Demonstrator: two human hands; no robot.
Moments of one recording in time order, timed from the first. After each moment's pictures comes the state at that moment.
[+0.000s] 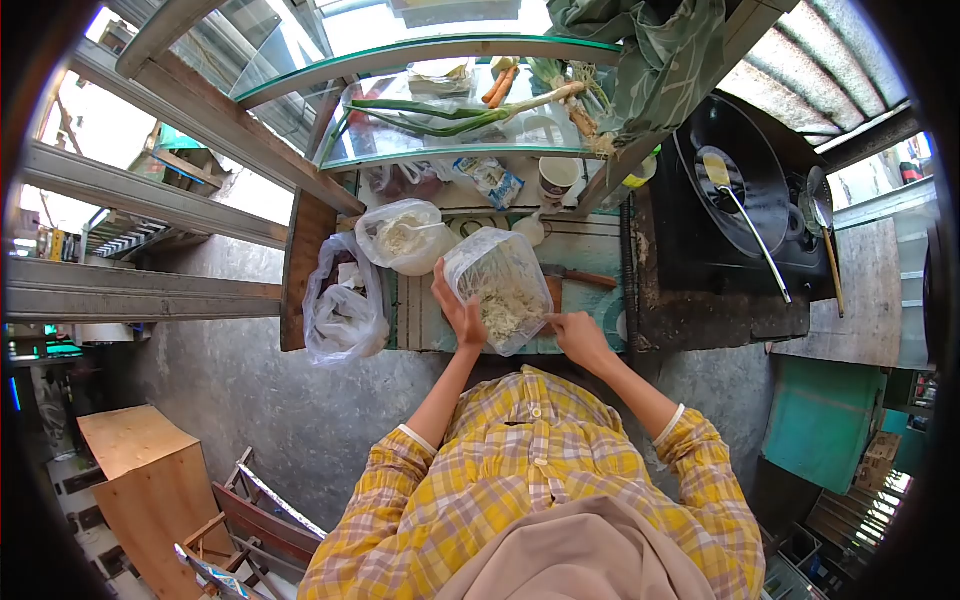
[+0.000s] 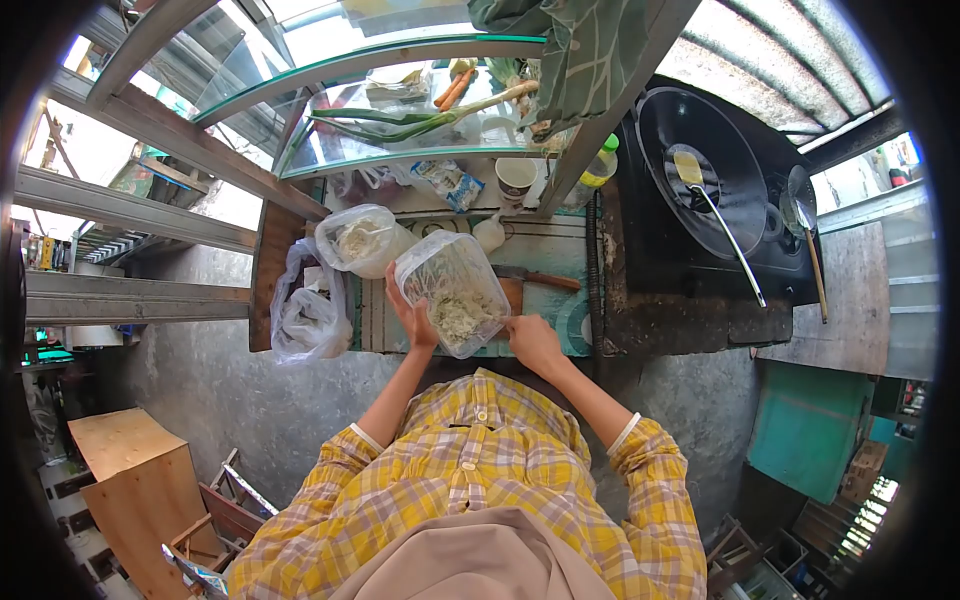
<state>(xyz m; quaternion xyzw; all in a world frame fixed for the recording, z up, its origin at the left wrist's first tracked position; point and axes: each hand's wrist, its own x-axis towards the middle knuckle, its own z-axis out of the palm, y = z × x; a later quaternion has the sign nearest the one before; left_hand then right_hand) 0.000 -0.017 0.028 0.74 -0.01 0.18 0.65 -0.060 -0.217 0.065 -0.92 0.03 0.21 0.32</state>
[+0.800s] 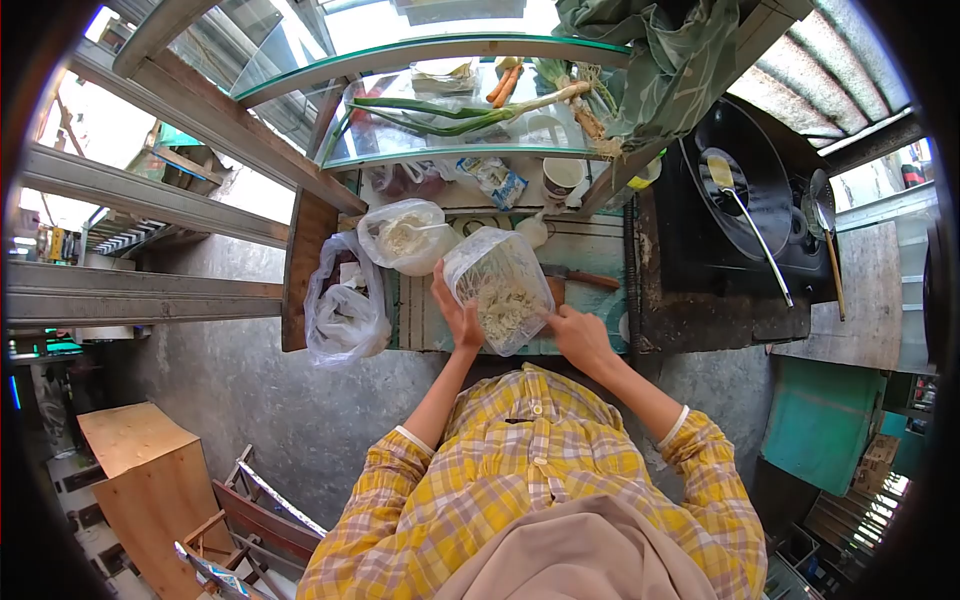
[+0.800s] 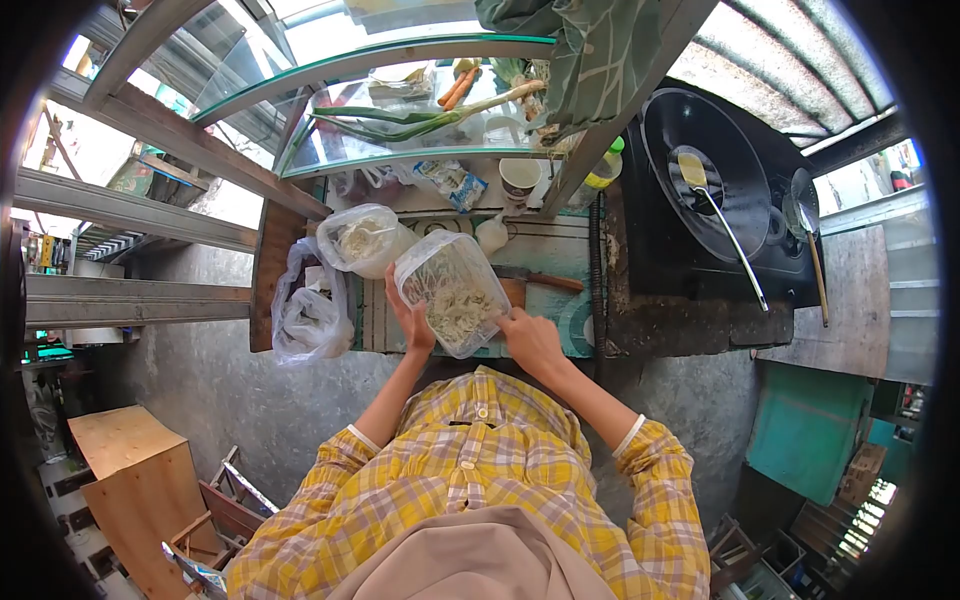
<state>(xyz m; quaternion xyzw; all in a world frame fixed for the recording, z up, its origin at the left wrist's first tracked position) 0.003 -0.010 0.022 0.70 -0.02 0.17 0.69 -0.056 -0.209 0.091 -0.97 -0.11 0.10 0.20</state>
